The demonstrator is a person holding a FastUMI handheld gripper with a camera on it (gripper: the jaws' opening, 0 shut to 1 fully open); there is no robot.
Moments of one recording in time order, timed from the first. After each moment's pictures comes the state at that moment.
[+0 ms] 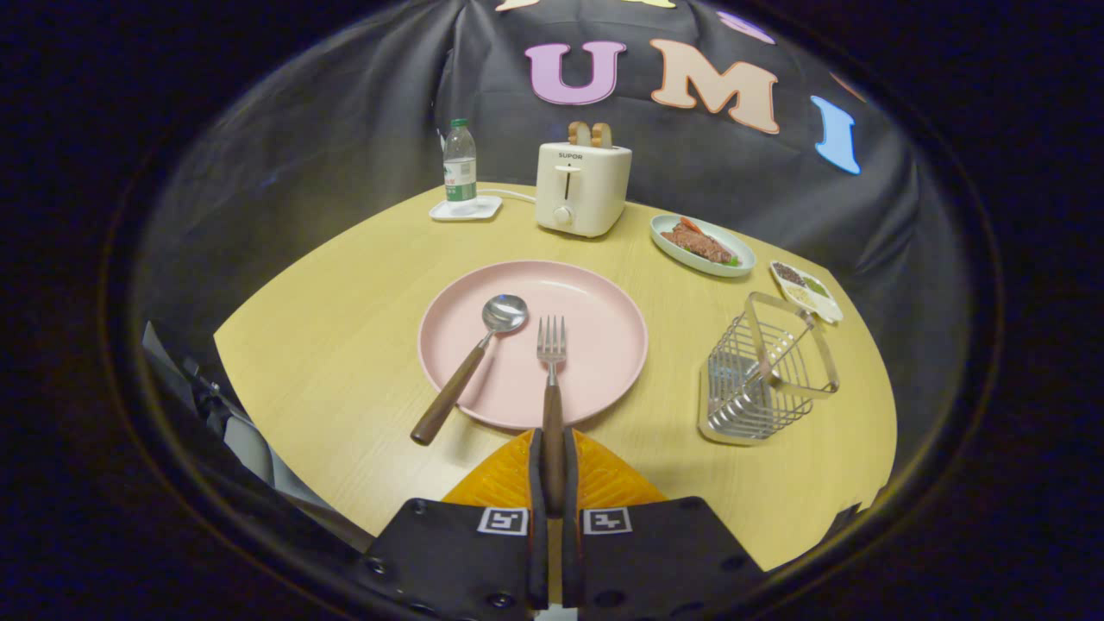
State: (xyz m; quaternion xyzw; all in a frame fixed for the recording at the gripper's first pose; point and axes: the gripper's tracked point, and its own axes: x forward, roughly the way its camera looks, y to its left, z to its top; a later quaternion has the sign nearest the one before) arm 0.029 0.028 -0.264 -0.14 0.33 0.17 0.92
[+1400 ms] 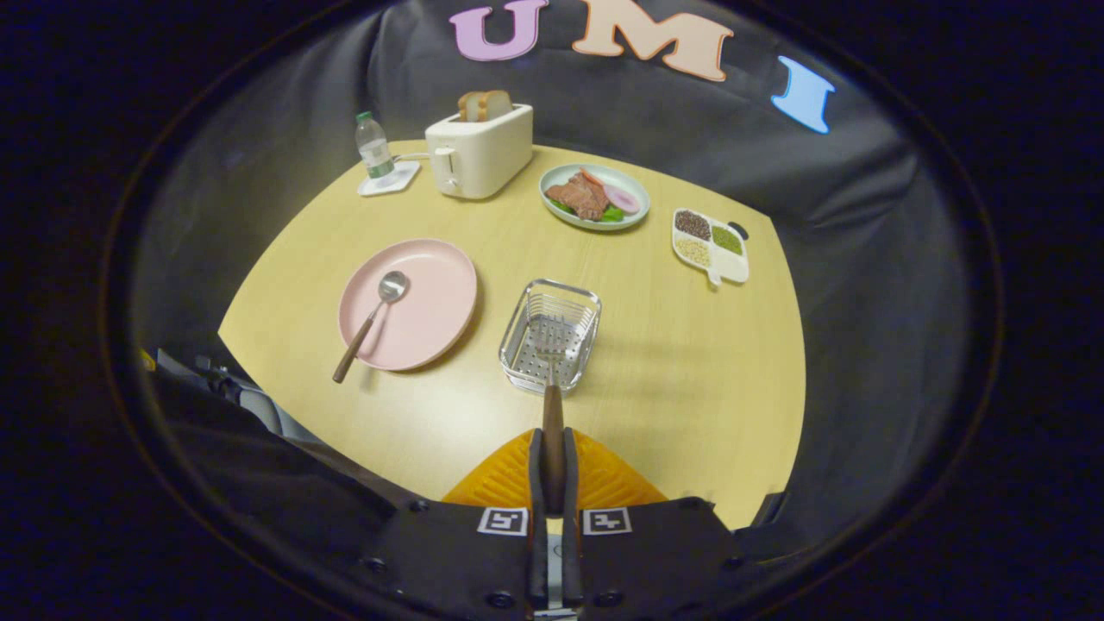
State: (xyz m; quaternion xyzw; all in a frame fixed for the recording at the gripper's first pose) arm 0.055 -0.138 -0.159 -0.17 0.50 0.11 0.84
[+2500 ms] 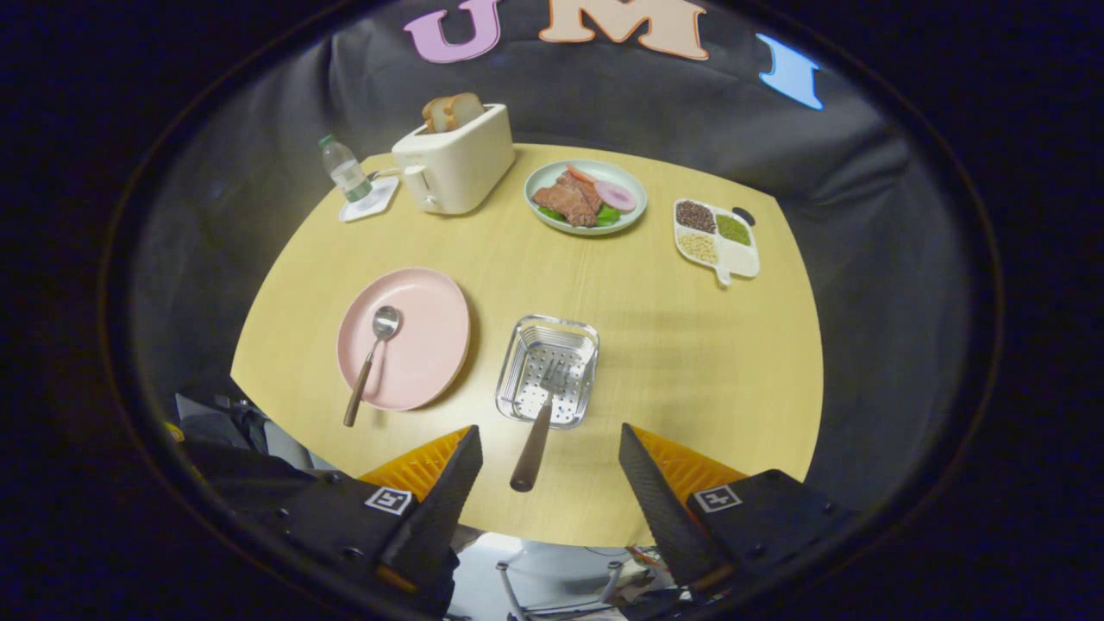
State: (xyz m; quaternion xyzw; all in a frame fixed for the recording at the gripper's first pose) arm 0.091 -0.121 -0.144 -0.11 0.51 0.08 0.85
